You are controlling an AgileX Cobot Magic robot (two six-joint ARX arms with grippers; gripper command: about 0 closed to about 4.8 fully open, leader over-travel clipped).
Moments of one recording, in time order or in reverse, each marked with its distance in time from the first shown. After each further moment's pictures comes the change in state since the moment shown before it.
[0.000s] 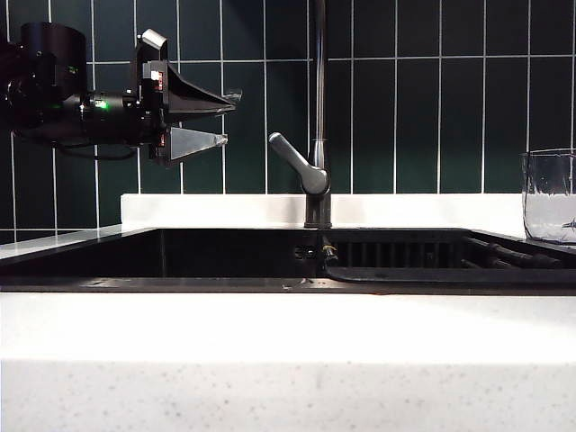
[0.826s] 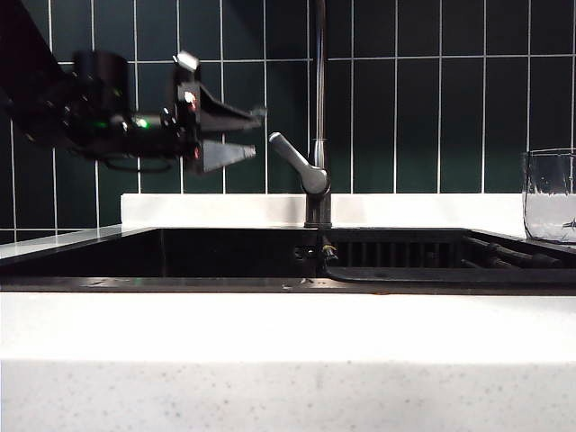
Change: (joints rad) left arm -0.038 0.214 0.304 -0.114 0.045 0.001; right arm 0.018 0.087 0.037 0.021 -0.051 0.010
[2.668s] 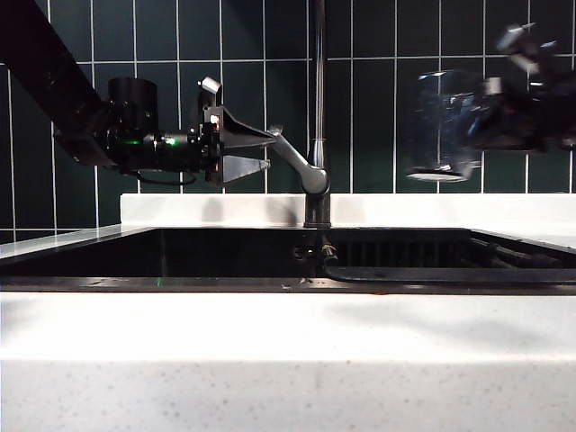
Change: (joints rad) left arm -0.012 0.209 0.333 -0.096 -0.001 -0.016; right arm 0.381 -0.192 0.171 -0.406 0.060 0.222
